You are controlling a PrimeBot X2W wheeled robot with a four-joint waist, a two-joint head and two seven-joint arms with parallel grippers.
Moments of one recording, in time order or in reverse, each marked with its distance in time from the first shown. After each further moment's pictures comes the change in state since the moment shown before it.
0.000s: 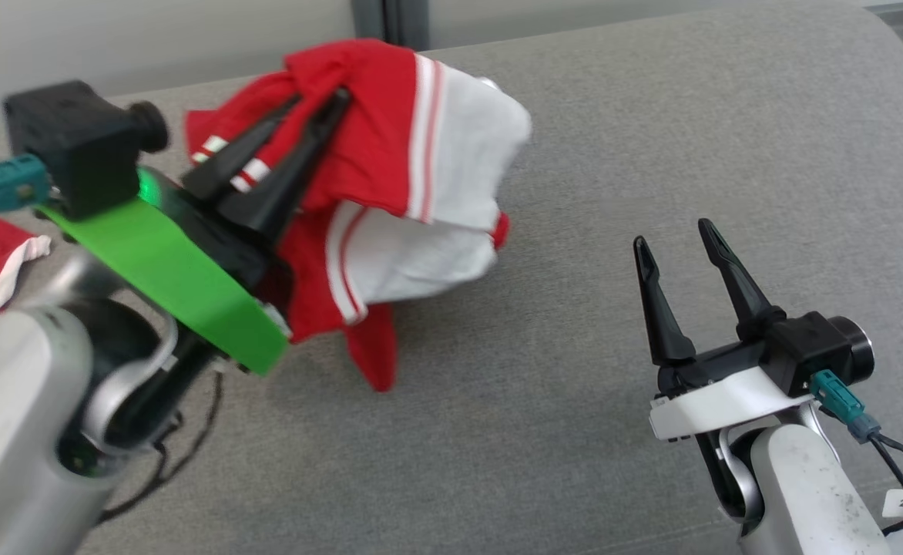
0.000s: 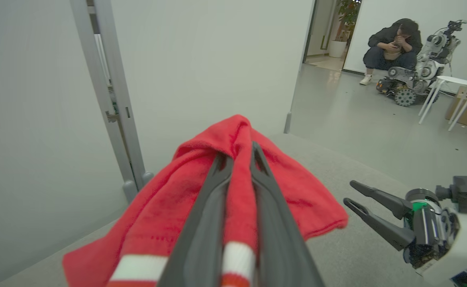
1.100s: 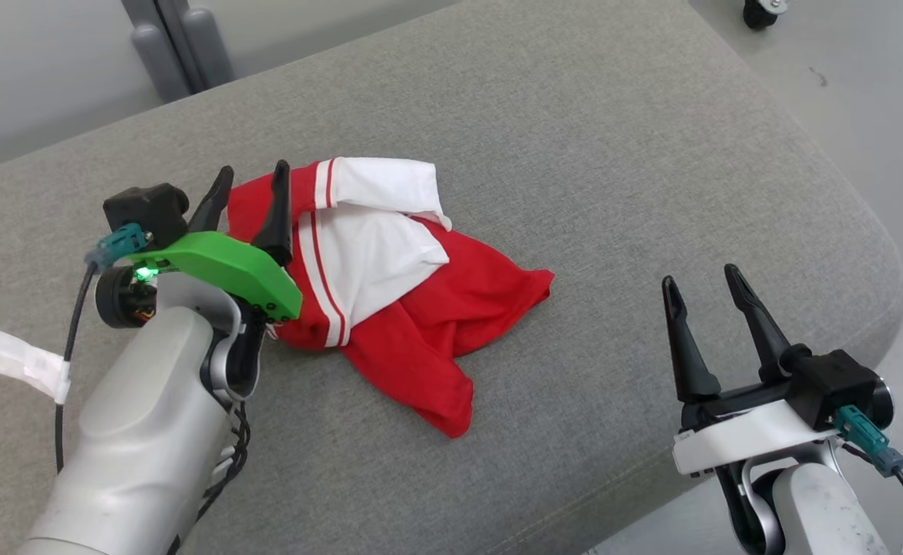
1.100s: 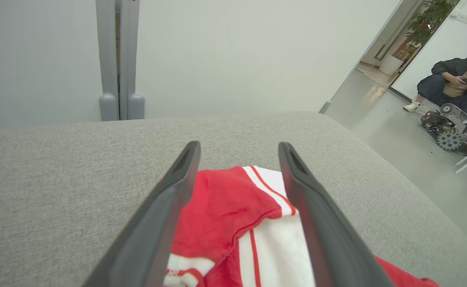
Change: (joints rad) left arm -0.049 -0.370 -0.045 1.044 0.024 0.006 -0.499; right arm 0.095 0.000 -0.052 -0.004 0.046 0.000 0.000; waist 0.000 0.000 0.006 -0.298
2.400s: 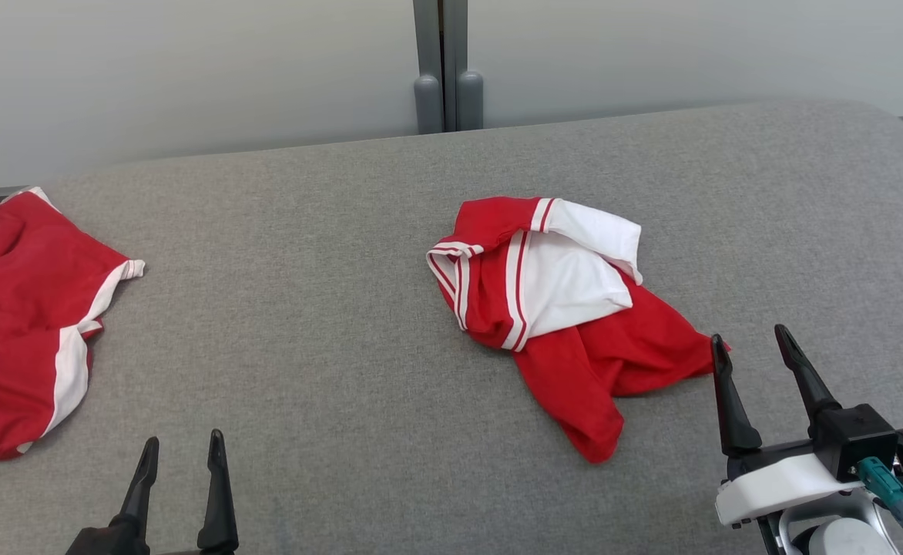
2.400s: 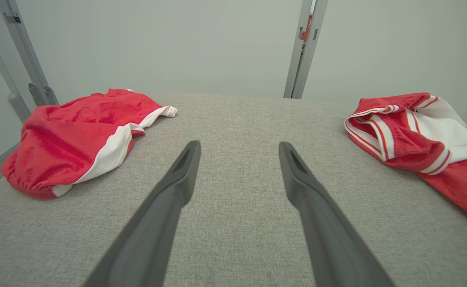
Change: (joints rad) left arm 0.906 -0.188 0.649 -0.626 0.716 -0.120 -0.037; right arm 0.126 0.000 -0.117 0.000 -0.130 0.000 0.000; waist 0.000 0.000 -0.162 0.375
